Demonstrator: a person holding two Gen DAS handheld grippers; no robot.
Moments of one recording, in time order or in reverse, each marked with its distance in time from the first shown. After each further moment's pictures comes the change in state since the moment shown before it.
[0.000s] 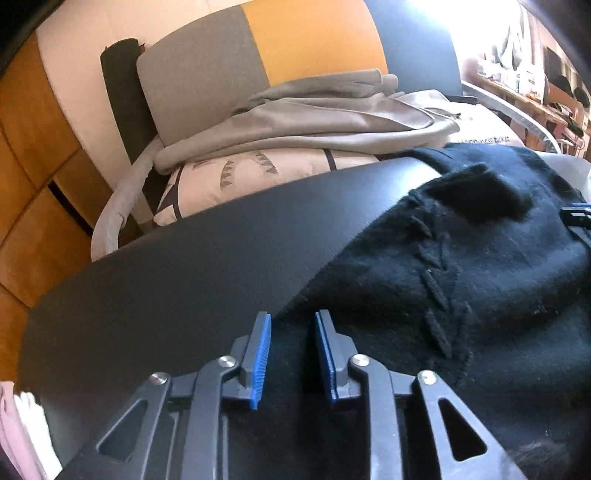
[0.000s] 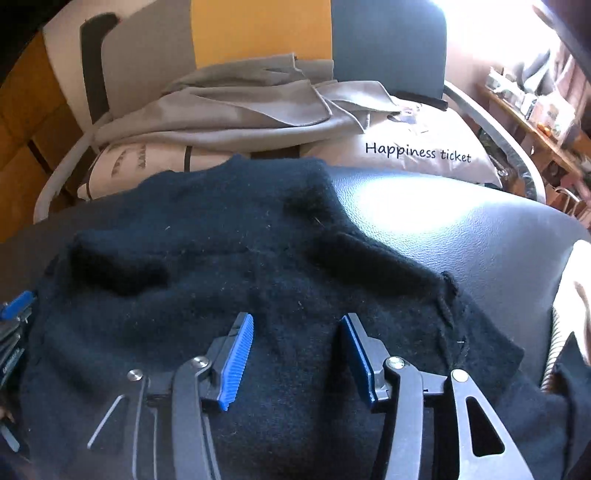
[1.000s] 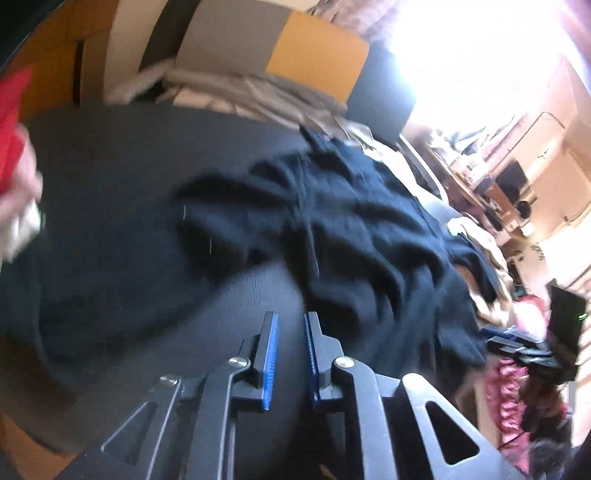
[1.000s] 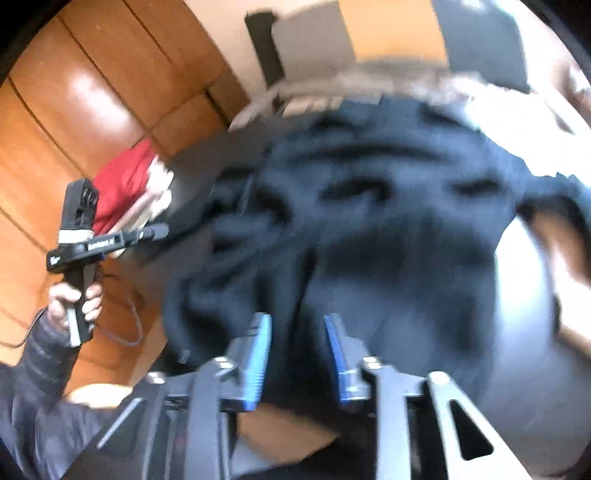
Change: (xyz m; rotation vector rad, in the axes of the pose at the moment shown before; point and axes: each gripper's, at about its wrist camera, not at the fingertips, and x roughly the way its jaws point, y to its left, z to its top) left arm -0.211 -0.010 -0.173 -0.381 0.013 -0.454; right arm -0.222 -0.008 -0.249 -0.222 -0.040 0.509
